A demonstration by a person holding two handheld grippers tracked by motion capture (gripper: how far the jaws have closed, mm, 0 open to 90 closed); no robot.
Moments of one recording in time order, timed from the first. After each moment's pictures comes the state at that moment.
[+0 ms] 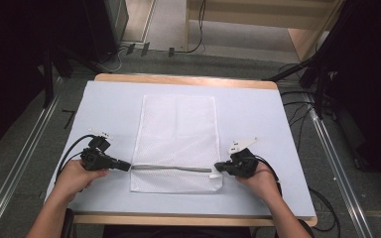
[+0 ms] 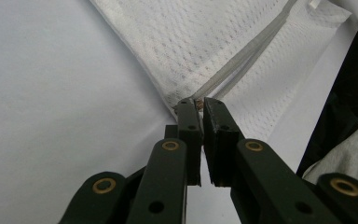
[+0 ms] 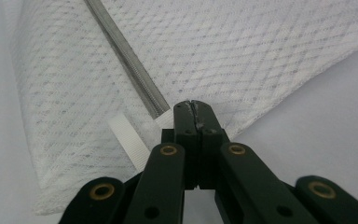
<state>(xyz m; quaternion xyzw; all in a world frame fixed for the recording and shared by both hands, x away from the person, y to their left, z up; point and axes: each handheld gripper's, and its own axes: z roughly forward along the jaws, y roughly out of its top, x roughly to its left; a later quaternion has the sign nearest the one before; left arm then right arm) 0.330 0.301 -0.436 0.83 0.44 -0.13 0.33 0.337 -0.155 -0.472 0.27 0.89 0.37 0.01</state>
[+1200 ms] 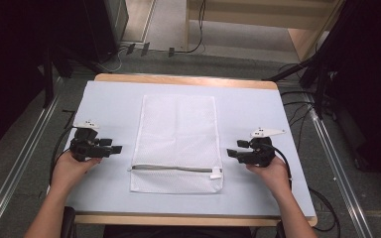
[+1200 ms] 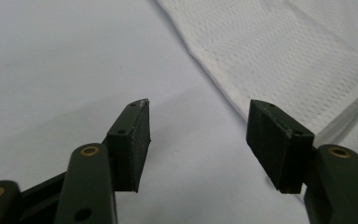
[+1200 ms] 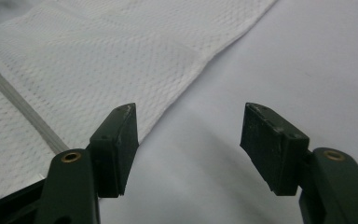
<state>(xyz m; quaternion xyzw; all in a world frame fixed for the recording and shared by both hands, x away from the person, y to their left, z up) 0.344 0.330 -0.427 0.80 0.48 0.07 0.35 0.360 -0.204 -0.461 0.40 0.80 0.44 0.07</state>
